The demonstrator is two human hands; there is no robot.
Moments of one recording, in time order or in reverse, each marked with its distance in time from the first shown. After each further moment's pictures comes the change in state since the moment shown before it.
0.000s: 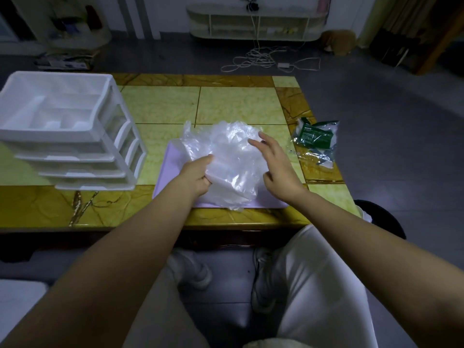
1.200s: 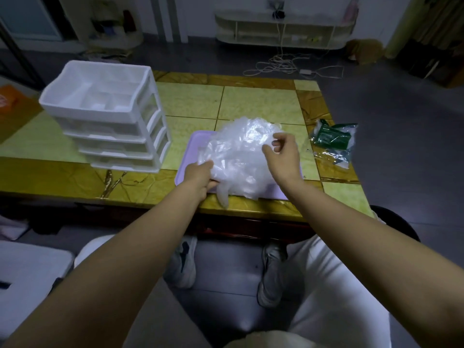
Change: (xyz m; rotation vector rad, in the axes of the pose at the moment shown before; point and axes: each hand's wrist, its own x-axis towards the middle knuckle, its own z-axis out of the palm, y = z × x) left_hand -0.050 -0.020 -0.043 0.167 0.163 0.199; right_hand 0.005 -0.065 0.008 0.528 0.272 0.512
